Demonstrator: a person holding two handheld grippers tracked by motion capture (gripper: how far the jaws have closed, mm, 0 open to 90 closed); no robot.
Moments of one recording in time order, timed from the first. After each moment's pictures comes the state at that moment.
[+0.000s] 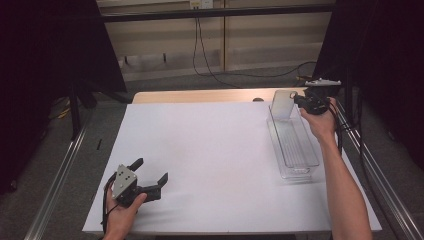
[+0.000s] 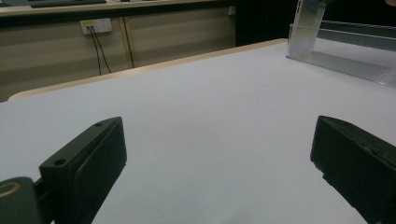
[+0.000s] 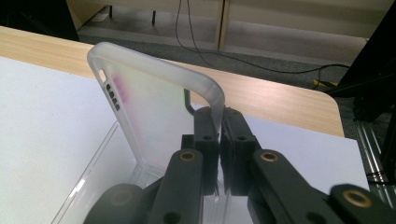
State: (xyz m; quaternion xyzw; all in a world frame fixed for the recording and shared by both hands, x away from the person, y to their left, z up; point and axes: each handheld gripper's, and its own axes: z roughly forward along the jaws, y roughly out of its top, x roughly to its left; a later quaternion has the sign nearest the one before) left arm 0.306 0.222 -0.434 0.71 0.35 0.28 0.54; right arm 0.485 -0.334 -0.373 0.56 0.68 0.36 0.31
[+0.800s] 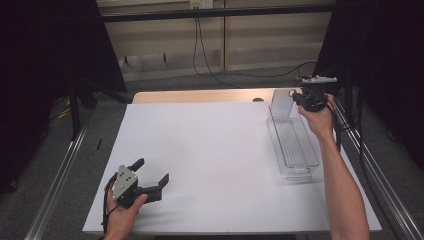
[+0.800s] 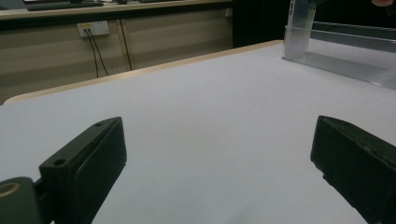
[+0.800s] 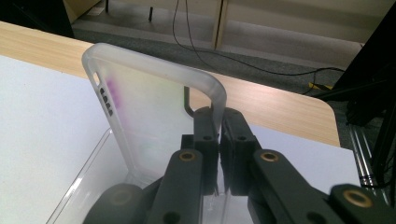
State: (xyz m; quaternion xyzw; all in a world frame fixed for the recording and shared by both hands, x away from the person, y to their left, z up) left arm 0.304 0.219 -0.434 0.72 0.34 0.28 0.54; right arm 0.496 -0.331 -0.371 0.55 0.69 0.34 0.32
